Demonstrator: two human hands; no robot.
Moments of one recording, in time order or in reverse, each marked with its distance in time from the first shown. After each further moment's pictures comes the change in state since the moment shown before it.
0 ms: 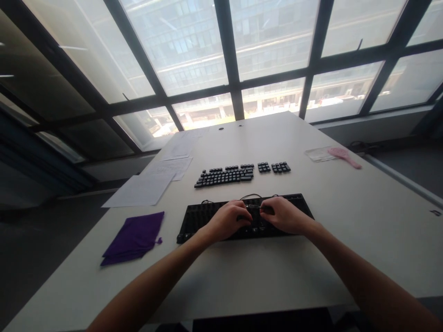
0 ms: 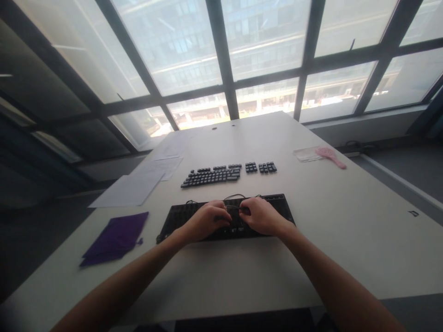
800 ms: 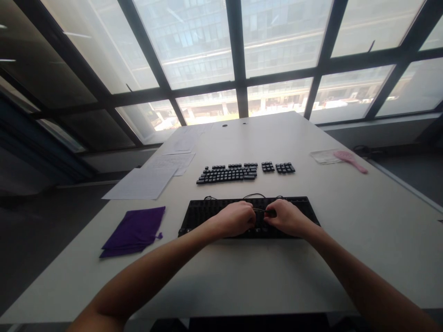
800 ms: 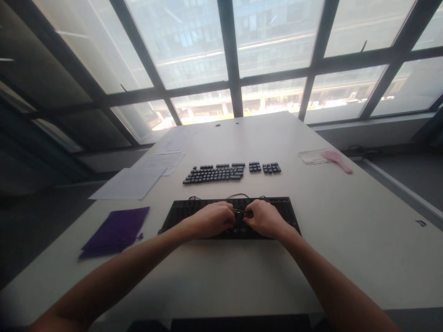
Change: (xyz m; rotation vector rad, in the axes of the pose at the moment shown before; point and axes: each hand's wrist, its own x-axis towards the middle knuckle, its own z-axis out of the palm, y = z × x) left_hand 0.020 0.017 -0.009 0.251 -0.341 -0.015; right_hand 0.005 0.000 0.006 -0.206 -0.154 0.211
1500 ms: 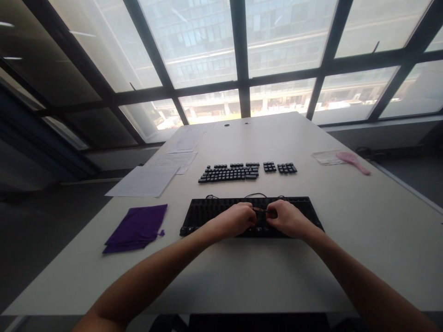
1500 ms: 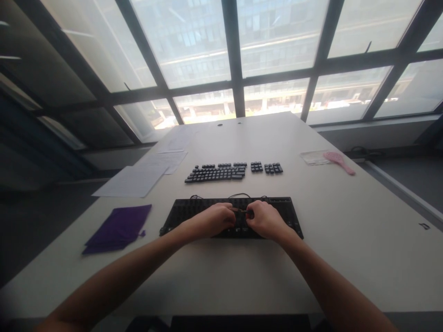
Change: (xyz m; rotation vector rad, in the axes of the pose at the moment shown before) left_hand -0.005 -0.006 0.013 -0.187 0.069 -0.005; right_hand 0.000 -0.004 0.006 -0.004 0.031 0.069
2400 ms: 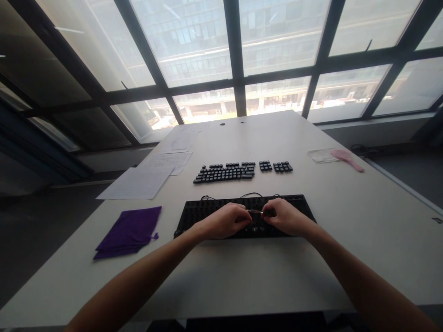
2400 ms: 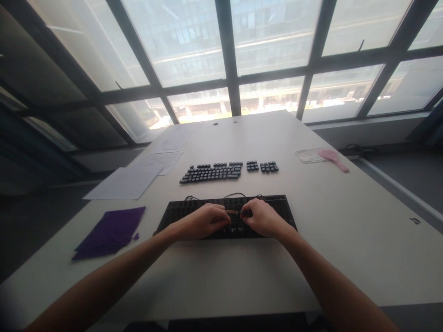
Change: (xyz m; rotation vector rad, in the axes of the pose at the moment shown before) left_hand -0.013 -0.001 -0.012 -0.139 0.023 0.062; right_hand -0.001 0.008 -0.006 0.161 -0.046 -0.104
